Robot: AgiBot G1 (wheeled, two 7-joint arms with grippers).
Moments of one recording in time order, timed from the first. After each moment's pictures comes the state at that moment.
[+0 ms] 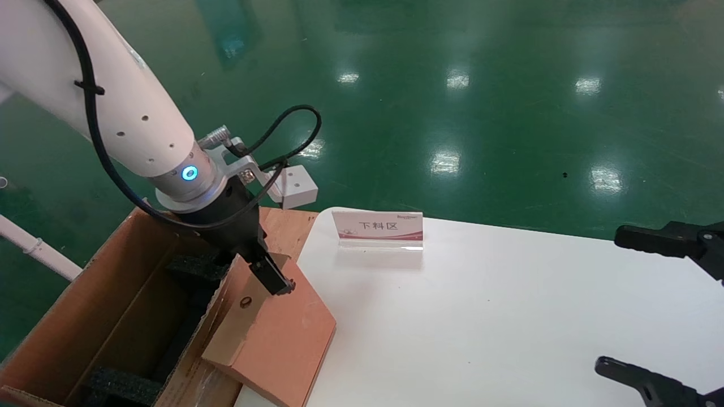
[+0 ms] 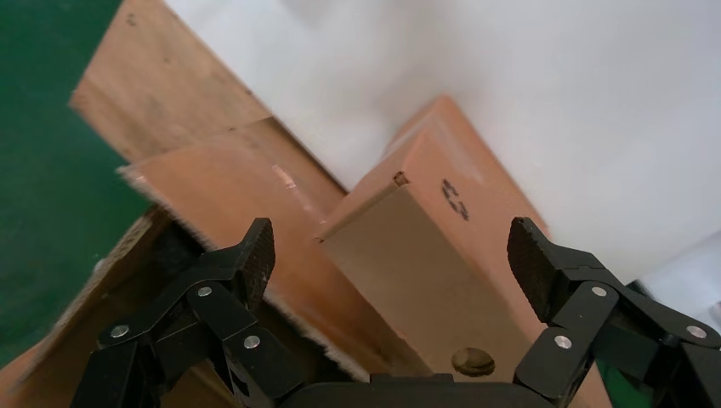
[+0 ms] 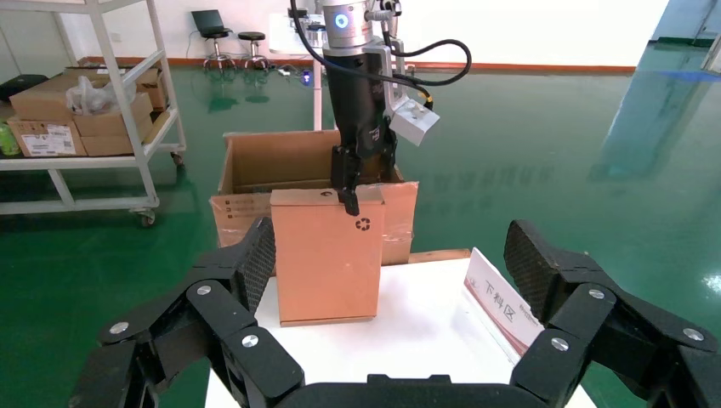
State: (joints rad) left arm -2.14 0.81 1.56 -1.36 1.60 1.54 -1.40; right arm 1.08 -0.61 -0.28 1.28 -0.73 -1.49 0.18
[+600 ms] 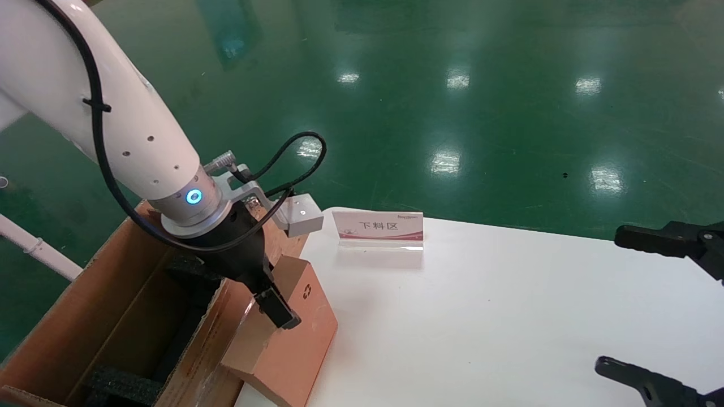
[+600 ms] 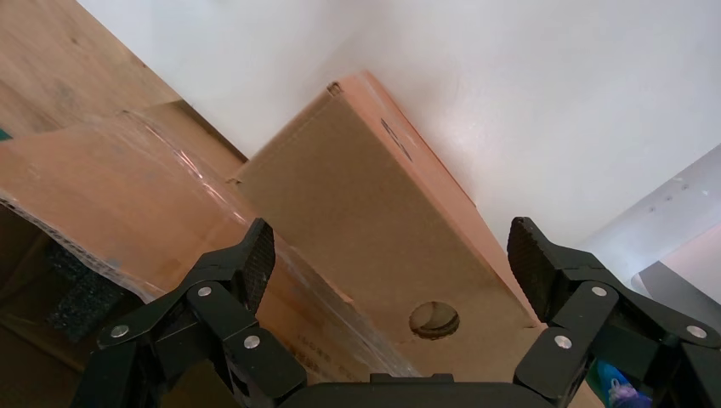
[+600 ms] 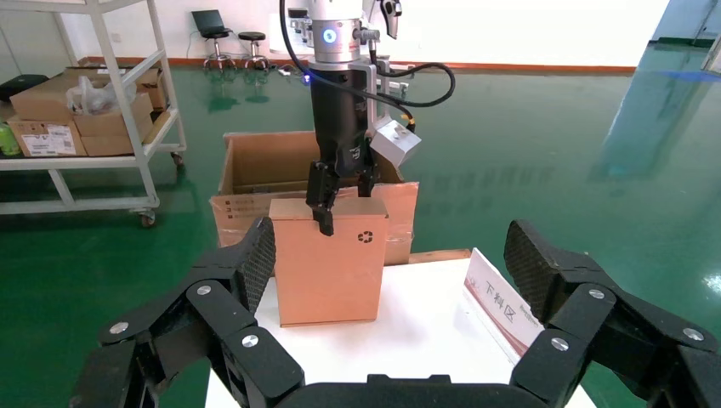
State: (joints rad) left arm -2.13 0.81 1.61 -1.35 1.51 1.53 -1.40; right arm 1.08 -0.61 -0.29 1.28 -0.73 -1.49 0.18
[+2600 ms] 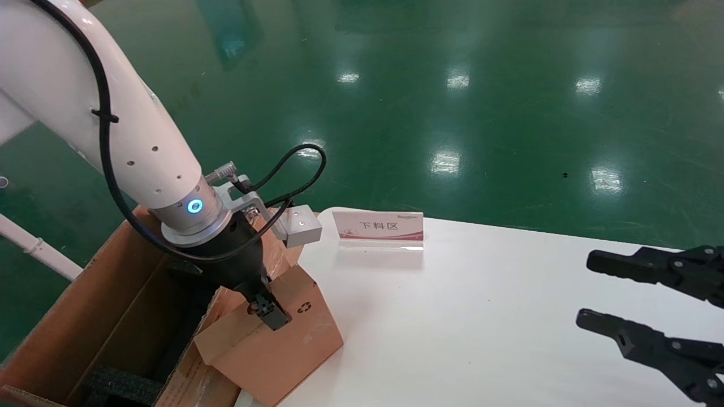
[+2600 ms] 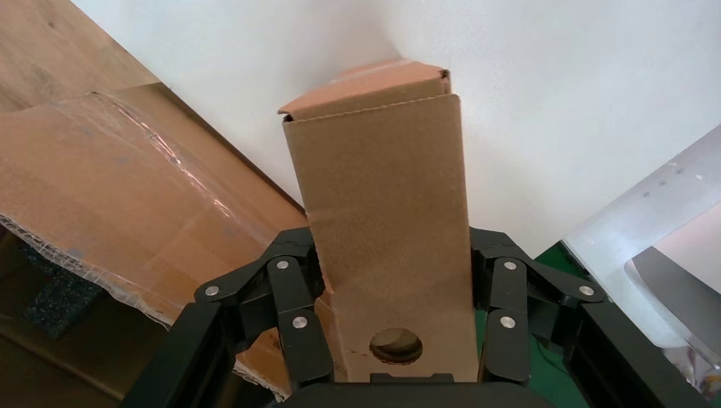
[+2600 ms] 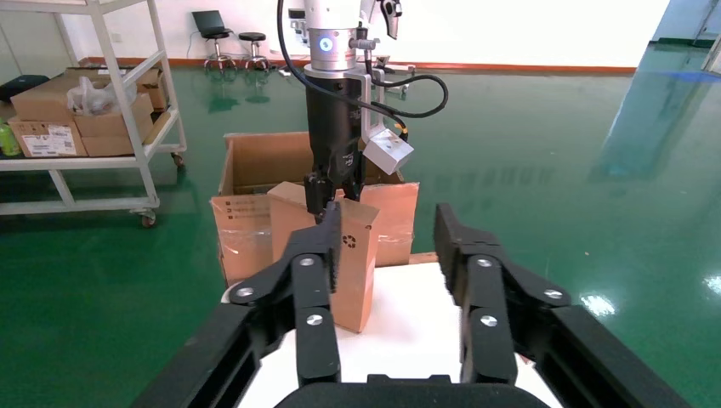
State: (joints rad) left arm -2.12 0.81 1.64 -1.34 1.48 1.52 -1.39; right arm 1.08 -0.61 -0.29 1.28 -0.73 -1.49 0.18
